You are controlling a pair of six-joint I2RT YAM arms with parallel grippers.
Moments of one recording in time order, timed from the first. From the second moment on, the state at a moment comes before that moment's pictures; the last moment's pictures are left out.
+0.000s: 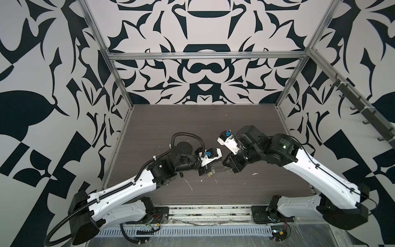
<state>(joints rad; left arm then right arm) -1.01 1.04 0.83 -0.05 0.31 0.30 0.91 1.23 1.49 -1.22 -0.25 0.31</state>
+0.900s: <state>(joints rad) -1.01 1.00 0.83 -0.04 0.22 0.36 0.92 1.17 1.45 -1.20 -0.13 0.30</state>
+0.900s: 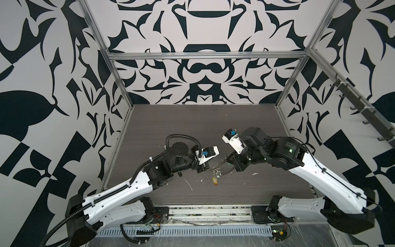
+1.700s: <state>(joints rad) -1.01 1.01 0.82 0.02 0.34 0.31 0.92 1.20 1.45 -1.19 -0.17 0.29</state>
